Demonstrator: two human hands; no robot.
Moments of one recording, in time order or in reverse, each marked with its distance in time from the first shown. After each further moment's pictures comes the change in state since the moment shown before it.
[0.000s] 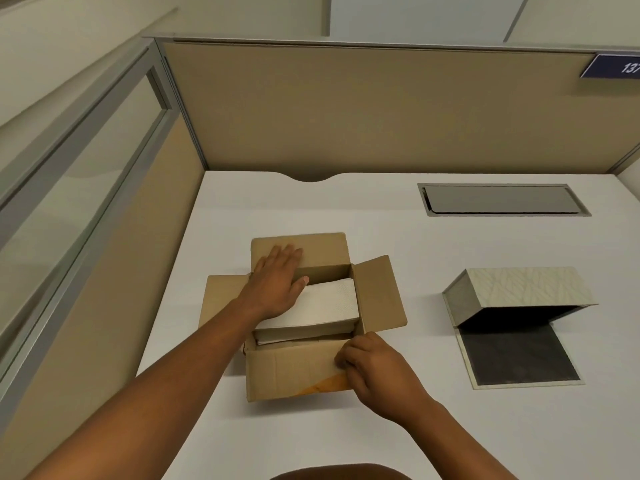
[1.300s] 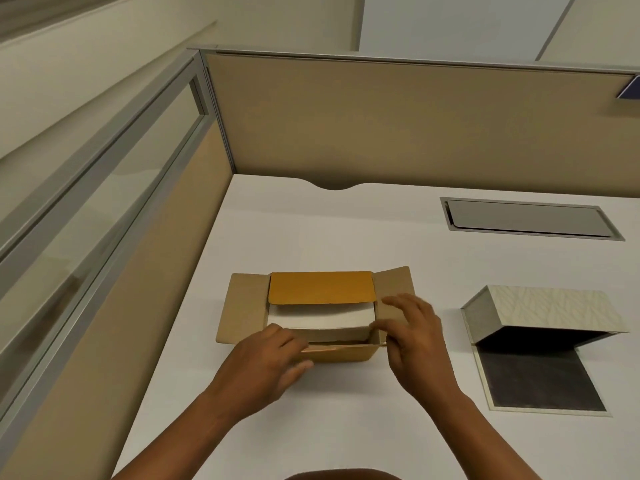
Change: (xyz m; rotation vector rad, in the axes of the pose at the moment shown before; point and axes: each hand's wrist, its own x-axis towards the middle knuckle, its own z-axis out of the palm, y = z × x) left_hand -0.144 0.012 0.002 0.033 0.222 0.264; right_hand 0.022 0.009 -0.033 -0.096 0.412 -0.026
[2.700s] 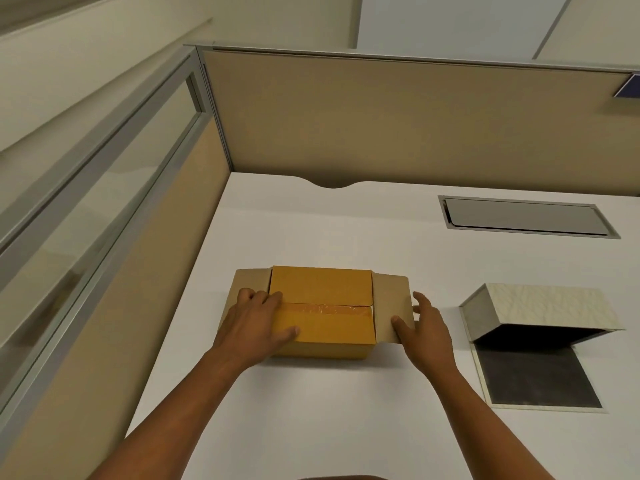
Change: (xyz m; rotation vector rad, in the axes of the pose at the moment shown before) left_hand 0.041 -0.033 0.000 0.061 -0.172 -0.444; right_hand 0.003 0.051 0.030 0.233 -0.152 0.712
